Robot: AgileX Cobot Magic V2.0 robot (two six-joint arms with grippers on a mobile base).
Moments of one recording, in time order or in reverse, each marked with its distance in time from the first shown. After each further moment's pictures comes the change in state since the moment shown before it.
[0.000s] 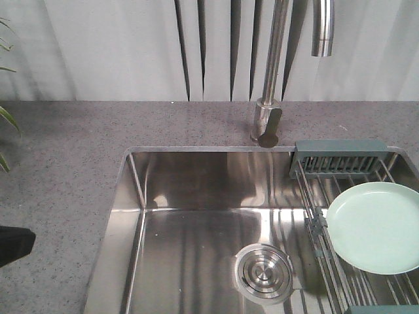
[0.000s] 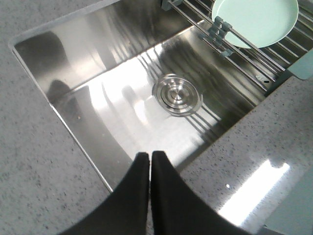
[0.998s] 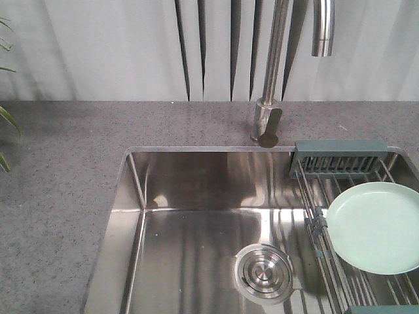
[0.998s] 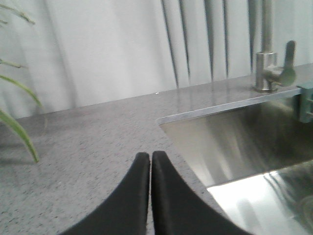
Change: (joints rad) left arm 0.126 -0.726 0.888 0.471 -0.876 -0.352; right arm 0.000 0.000 0.000 0.000 0.001 -0.002
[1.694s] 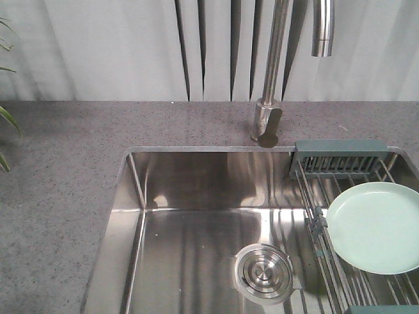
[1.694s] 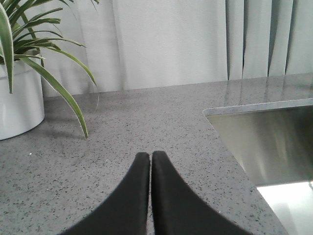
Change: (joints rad) left arm 0.173 -0.003 0.000 -0.023 0.028 -0.018; right arm 0.000 0.000 0.000 0.000 0.000 0.000
